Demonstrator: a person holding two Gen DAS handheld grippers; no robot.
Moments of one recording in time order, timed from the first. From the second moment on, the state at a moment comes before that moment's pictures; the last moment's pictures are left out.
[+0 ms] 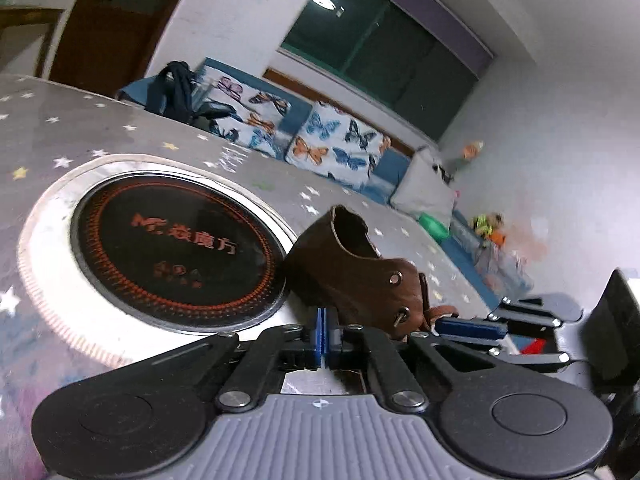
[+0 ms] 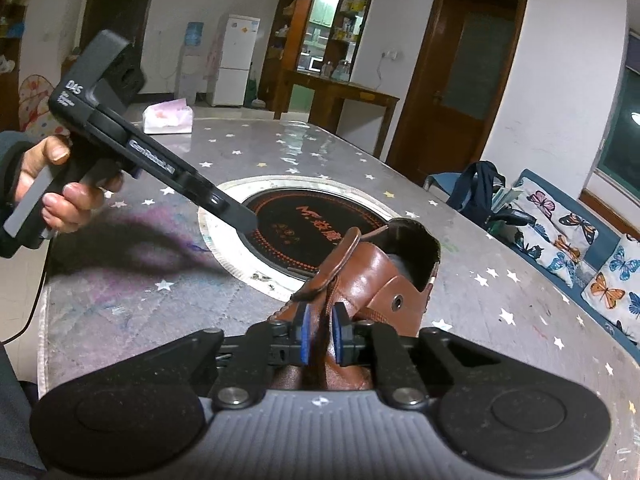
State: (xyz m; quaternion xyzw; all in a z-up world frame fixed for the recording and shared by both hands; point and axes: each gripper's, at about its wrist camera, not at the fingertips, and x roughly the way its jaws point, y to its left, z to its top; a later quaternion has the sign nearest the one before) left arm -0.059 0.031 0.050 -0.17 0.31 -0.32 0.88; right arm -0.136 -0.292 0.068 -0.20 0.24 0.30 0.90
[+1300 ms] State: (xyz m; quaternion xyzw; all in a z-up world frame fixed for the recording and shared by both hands) left arm -0.086 -0.031 0.063 -0.07 0.27 -0.34 0.90; right arm -0.156 -0.306 0.067 -0.15 0.25 0.27 0.92
